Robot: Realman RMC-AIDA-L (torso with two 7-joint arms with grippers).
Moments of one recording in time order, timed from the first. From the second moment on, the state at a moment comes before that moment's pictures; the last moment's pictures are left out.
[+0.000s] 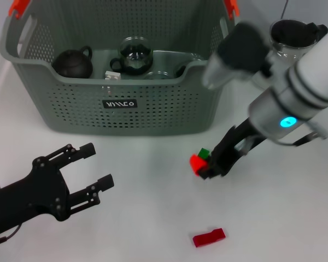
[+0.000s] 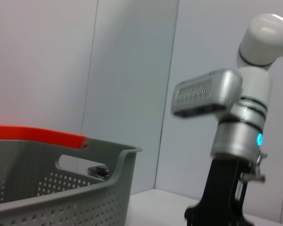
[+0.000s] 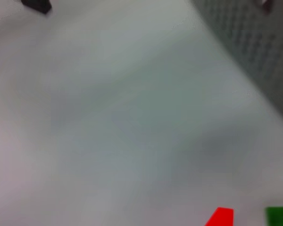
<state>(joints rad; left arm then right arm) -0.32 -2.16 0.16 0.54 2.16 1.89 -0.89 0.83 2.09 -1.49 -1.07 -2.39 -1.49 2.48</state>
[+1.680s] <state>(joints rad) -0.33 -2.16 0.16 0.54 2.16 1.89 -0.89 1.14 2.10 -1.20 -0.79 -2.44 -0.95 2.41</state>
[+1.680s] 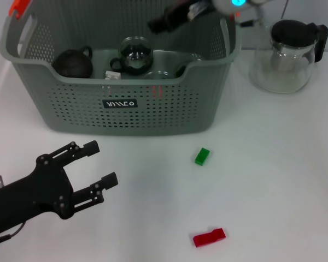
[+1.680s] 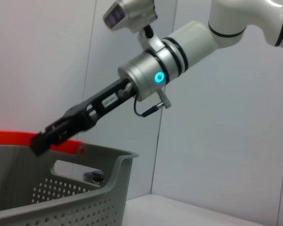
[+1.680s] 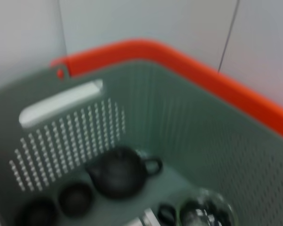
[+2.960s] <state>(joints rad) -0.33 -2.16 0.16 0.54 2.16 1.88 -0.90 0.71 2.10 -1.43 -1.32 -2.54 -1.65 2.45</state>
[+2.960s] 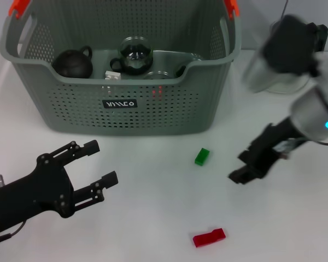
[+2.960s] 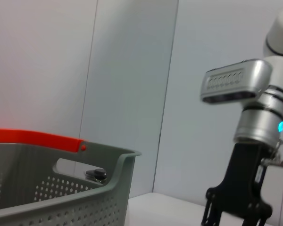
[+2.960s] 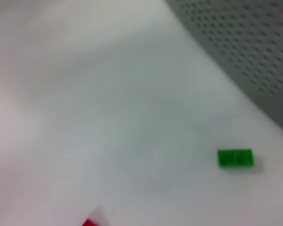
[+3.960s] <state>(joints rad) -0.33 -2.16 0.16 0.54 2.16 1.88 -0.89 0.86 2.11 -1.62 -0.89 -2.50 -1.16 2.49</state>
